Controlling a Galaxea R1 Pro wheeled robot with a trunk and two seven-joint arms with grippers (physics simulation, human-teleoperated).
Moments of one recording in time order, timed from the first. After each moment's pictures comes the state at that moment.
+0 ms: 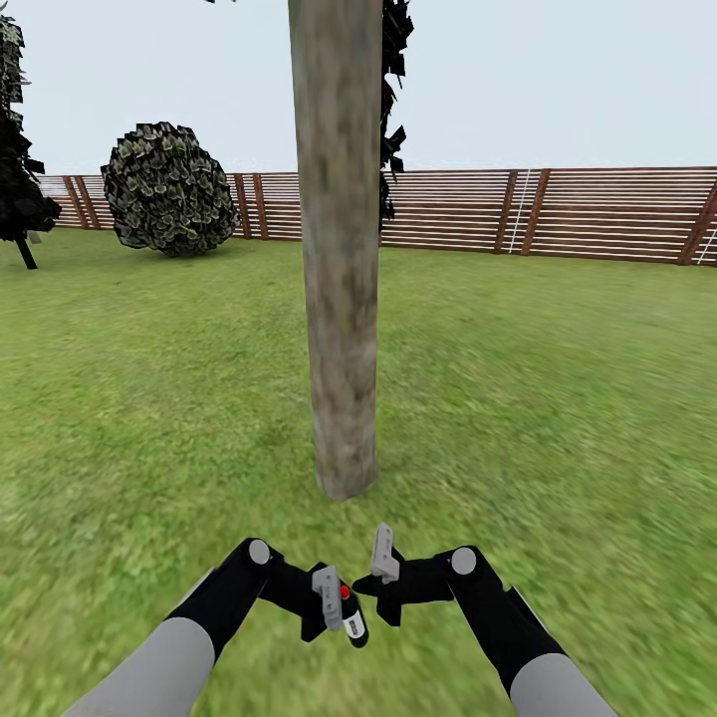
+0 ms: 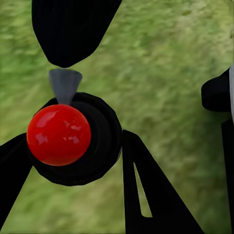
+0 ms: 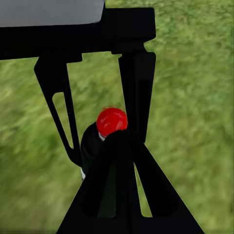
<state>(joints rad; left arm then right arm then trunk) -0.66 -0.09 -0.11 -0.59 -0.74 -0.07 -1.16 -0.54 0.09 0.13 -0.84 0.60 -0.10 1.06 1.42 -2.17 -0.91</state>
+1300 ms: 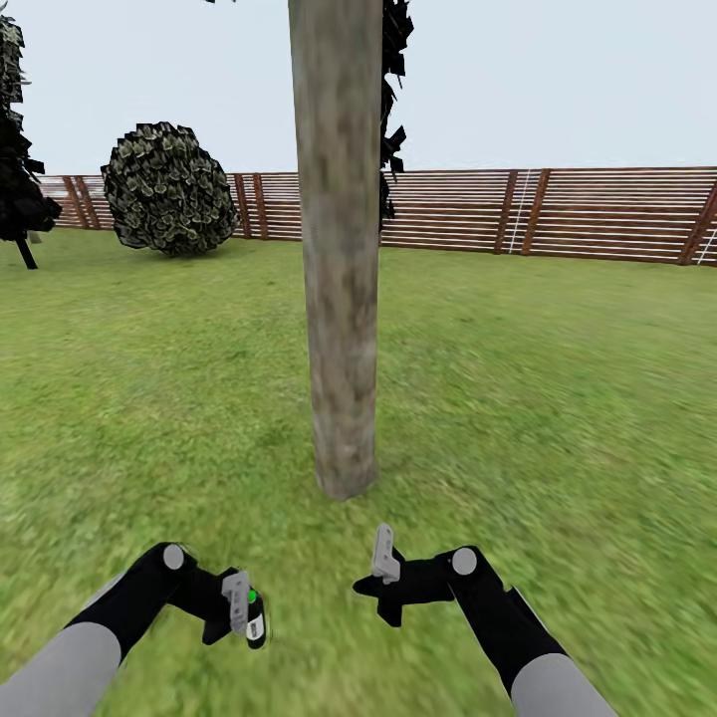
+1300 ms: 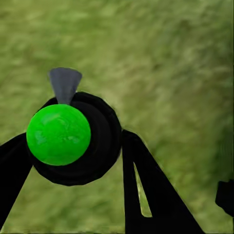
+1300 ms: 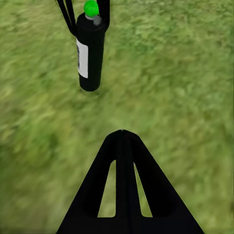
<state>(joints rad) -0.65 0.19 -0.11 -0.59 -0.76 -0.09 -1.16 -0.54 0.09 0.13 -0.83 0.60 -0.10 1.06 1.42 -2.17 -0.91</state>
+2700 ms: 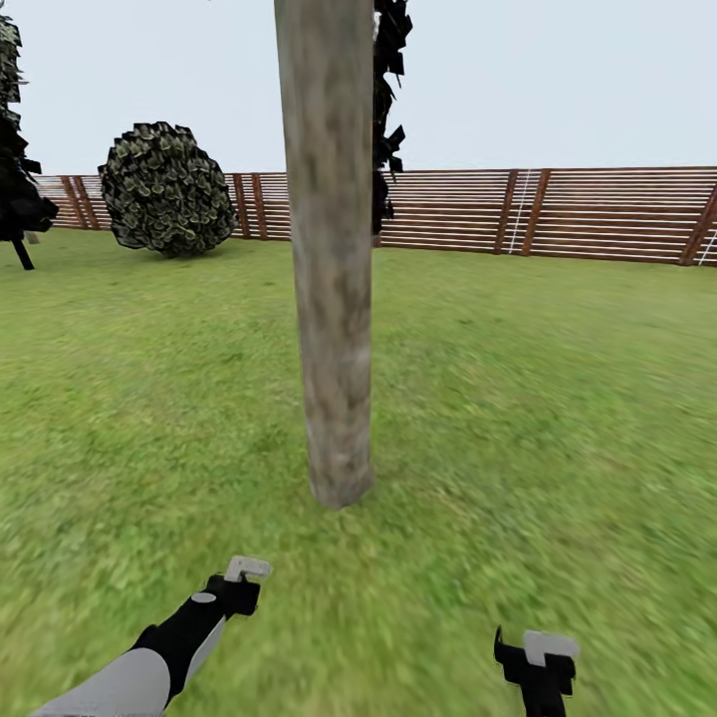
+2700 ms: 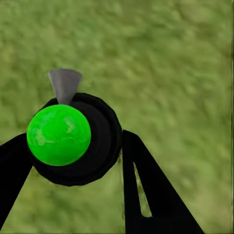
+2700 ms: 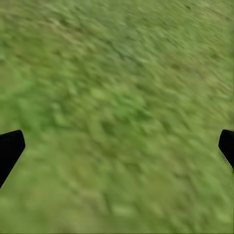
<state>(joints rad) -0.65 0.03 -0.03 -0.25 -0.13 0.06 -0.03 -0.50 -0.04 0.05 -0.03 -0.01 -0.58 -0.33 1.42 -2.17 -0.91</state>
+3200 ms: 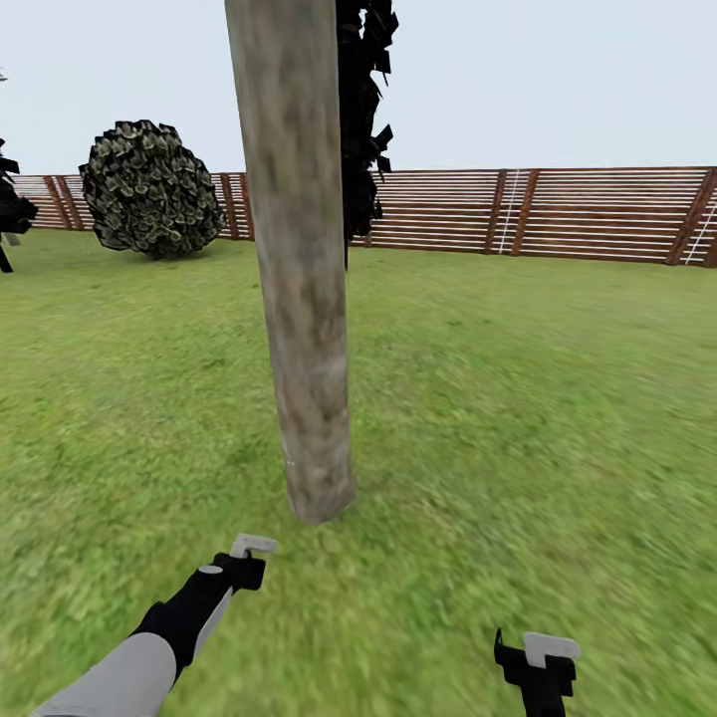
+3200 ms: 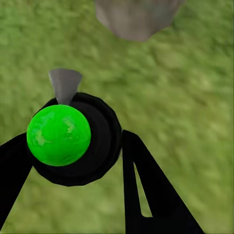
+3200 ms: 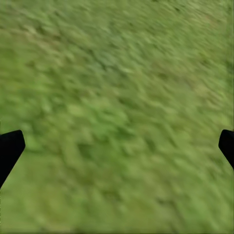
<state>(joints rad) -0.65 0.02 -0.03 -0.40 -0.12 0.20 -0.04 -0.49 -0.04 0.05 -0.03 -0.01 -0.58 -0.34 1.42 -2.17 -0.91</state>
